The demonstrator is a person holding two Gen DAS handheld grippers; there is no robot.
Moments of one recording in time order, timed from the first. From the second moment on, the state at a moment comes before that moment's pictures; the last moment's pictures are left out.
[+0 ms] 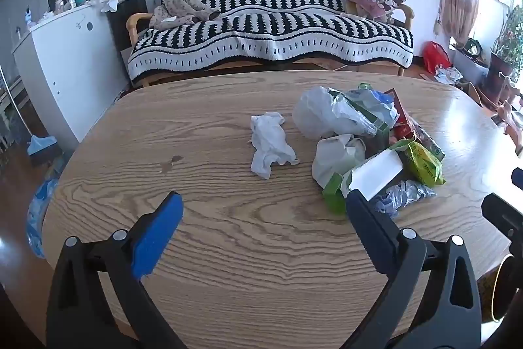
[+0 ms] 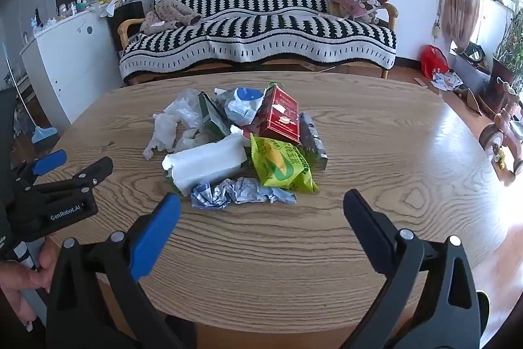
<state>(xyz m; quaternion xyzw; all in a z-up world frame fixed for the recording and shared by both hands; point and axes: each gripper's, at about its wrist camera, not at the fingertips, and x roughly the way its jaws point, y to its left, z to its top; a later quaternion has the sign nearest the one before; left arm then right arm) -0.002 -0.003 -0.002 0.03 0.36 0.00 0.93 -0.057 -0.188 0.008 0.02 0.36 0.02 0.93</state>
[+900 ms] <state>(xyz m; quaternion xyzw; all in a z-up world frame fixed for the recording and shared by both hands) -0.001 -0.009 -0.010 0.04 0.37 -0.01 0.93 -0.056 -0.196 0.009 0.03 0.36 0.02 0.93</state>
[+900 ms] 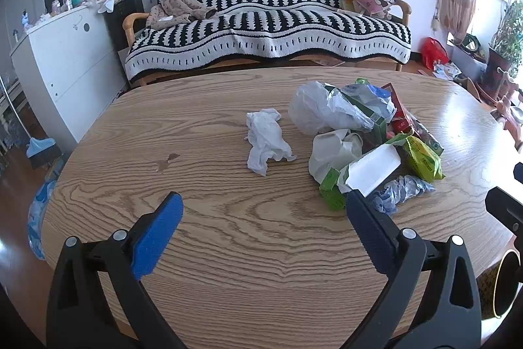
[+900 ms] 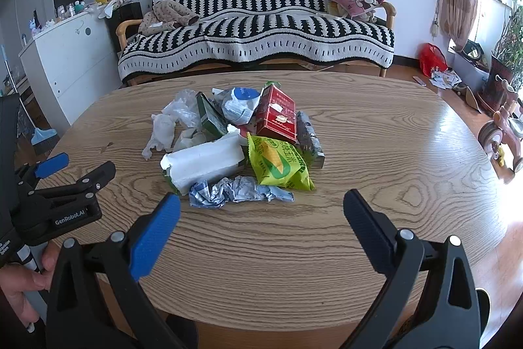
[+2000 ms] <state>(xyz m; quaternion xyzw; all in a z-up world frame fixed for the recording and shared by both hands) -0.001 -0.010 -0.010 0.04 0.37 -0.01 0.93 -0.056 -0.195 0.009 0.03 0.36 0.02 0.93</state>
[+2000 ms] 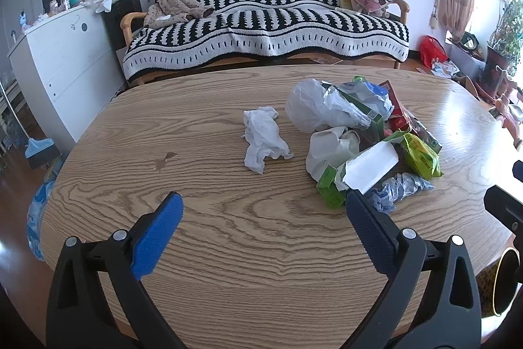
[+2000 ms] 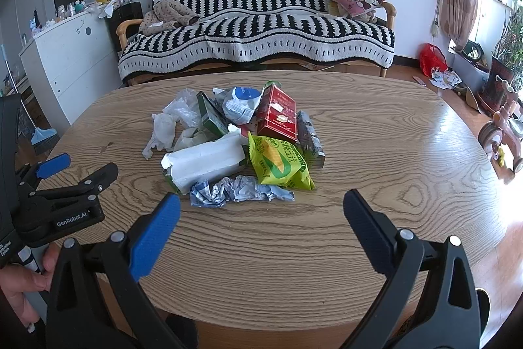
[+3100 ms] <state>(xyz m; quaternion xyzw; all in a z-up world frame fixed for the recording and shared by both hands) -0.001 -0.010 -0.012 0.04 0.37 -0.01 0.93 -0.054 -0.198 0.009 0.02 0.36 0.02 0.93</state>
